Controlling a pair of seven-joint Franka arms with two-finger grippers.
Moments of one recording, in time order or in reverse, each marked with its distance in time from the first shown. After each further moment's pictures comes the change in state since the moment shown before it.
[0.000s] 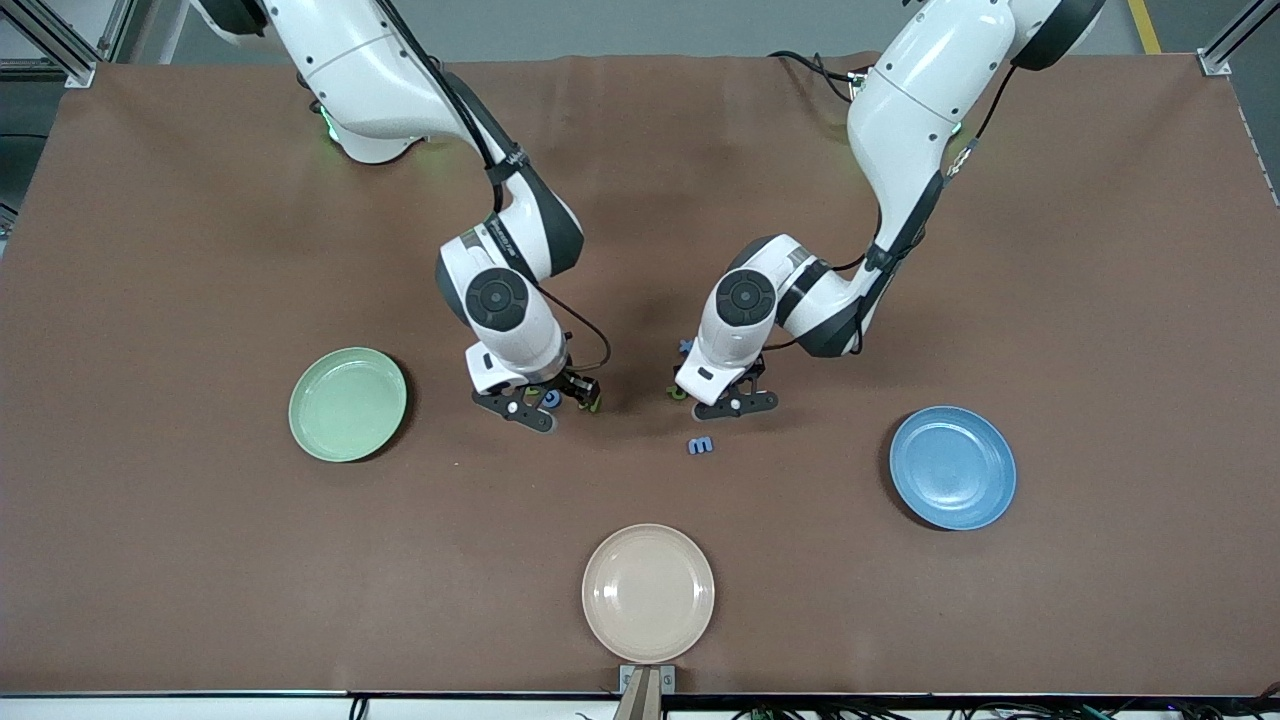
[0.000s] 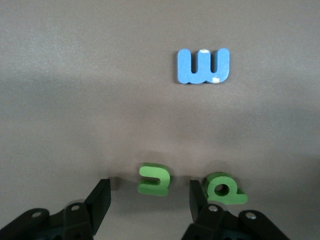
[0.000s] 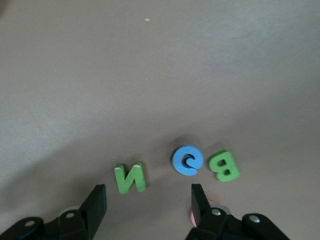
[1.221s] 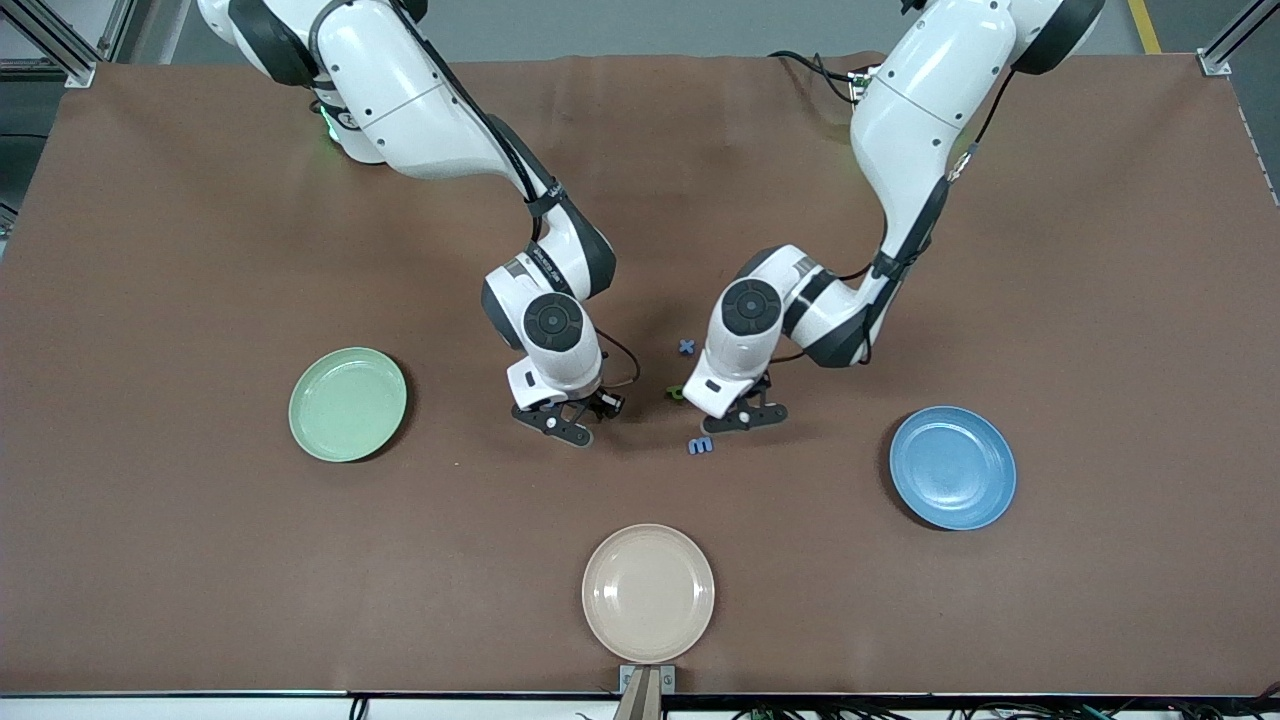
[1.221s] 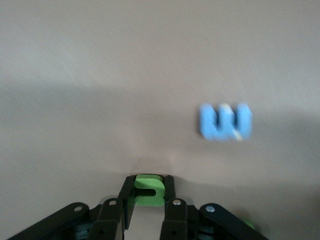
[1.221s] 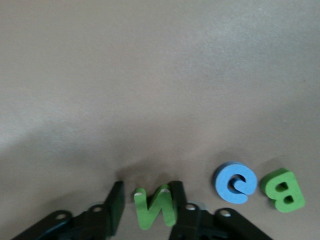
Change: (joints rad) left arm -0.001 0.013 0.073 0.051 0.040 -0.002 0.000; right arm 0.039 0.164 -0.003 0.150 -0.067 0.022 0.080
